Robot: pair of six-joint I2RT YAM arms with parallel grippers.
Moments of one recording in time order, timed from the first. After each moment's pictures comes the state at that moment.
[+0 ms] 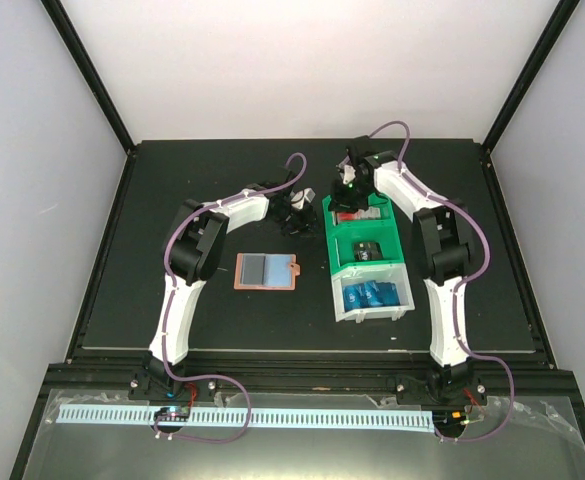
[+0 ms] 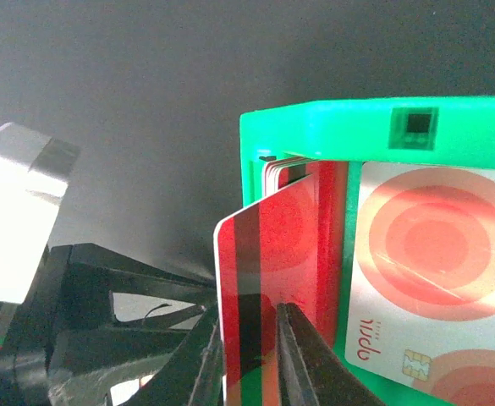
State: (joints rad) left arm -0.49 2.29 1.66 -0.45 0.64 -0.54; right arm 0.35 2.22 1.87 -0.88 -0.39 0.40
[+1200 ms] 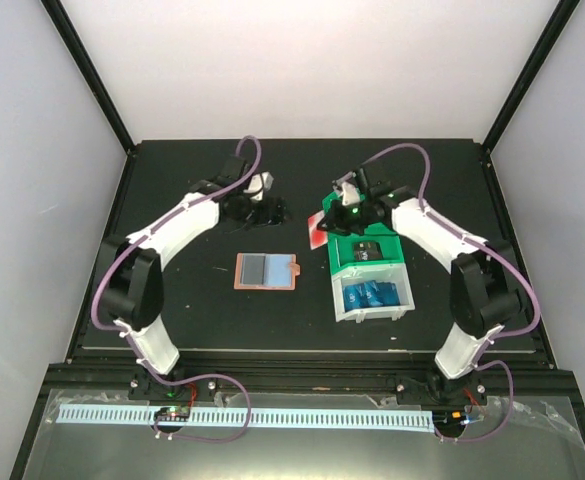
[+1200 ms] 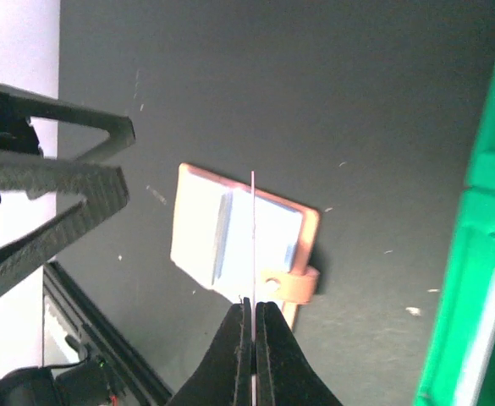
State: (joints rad) left arm -0.41 1.77 1.38 -0.58 0.38 -0.45; right arm 0.42 1.73 1.33 -0.58 -0.57 0.50
